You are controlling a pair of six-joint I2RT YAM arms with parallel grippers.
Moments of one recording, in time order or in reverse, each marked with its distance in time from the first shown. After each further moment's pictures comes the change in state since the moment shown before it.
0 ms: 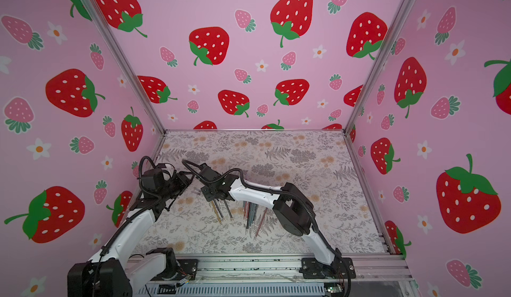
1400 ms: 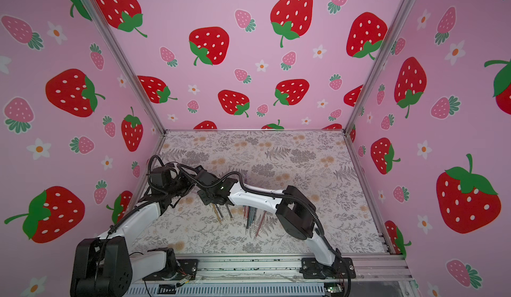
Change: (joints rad) left arm -0.044 0.135 0.001 0.100 0.051 -0.068; right arm 0.048 -0.047 -0.018 0.018 0.047 -0.027
